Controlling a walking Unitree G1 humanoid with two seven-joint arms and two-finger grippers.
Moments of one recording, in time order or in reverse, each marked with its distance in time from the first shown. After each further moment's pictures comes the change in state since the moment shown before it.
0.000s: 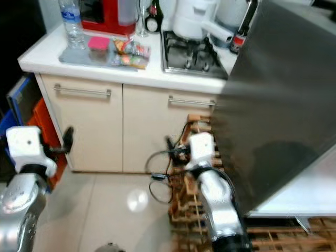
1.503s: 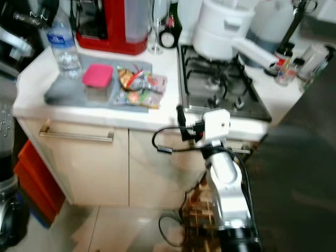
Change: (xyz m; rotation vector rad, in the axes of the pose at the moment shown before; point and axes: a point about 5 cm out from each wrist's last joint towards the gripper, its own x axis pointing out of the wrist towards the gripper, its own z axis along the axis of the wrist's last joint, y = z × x) left arm 0.094 -0.015 0.215 0.167 -0.550 -0.450; right arm 0.004 -0.002 0.062 -0.050 -0.244 -0.092
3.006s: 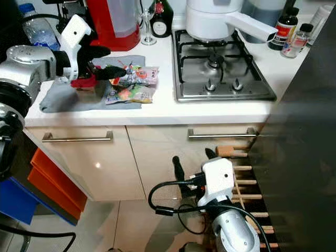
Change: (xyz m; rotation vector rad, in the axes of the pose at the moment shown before) left arm 0.028 -0.021 -0.078 -0.062 0.514 -0.581; right arm -0.105 0.019 0.003 0.034 0.287 0.037
